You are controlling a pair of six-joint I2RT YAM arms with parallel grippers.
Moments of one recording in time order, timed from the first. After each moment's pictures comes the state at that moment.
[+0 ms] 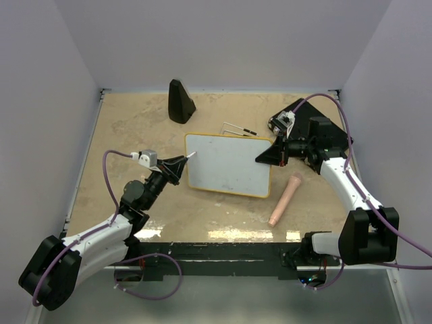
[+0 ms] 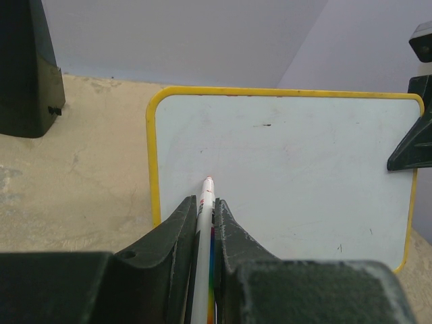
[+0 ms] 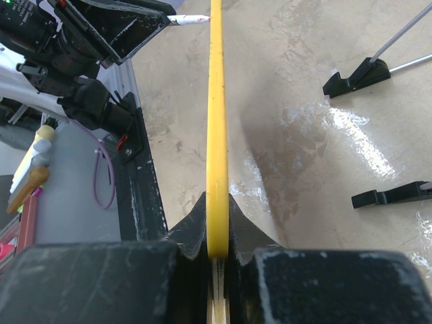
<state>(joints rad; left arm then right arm) -0.55 0.92 0.16 0.93 -0.03 -0.40 0.06 1.29 0.91 -0.28 -1.20 0.00</state>
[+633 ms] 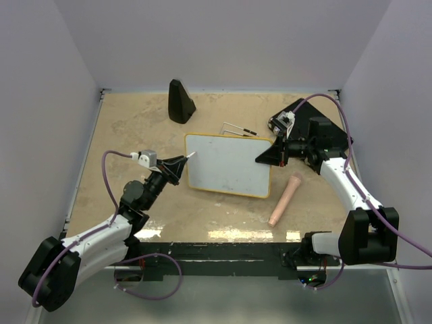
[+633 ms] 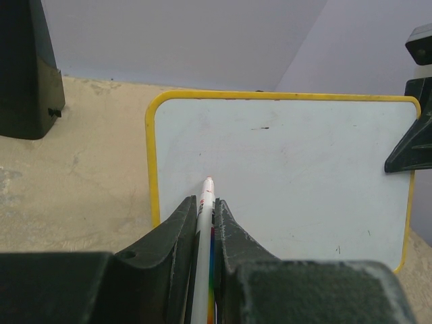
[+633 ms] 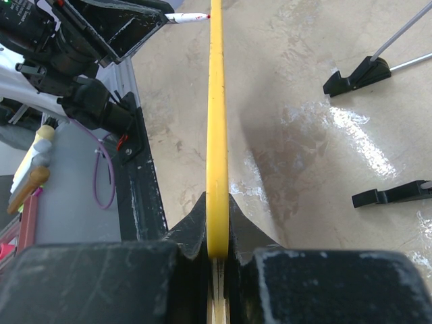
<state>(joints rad) -0.55 0.91 0.16 0.92 -0.03 -0.40 0.06 1.29 0.91 -0.28 -1.20 0.00</state>
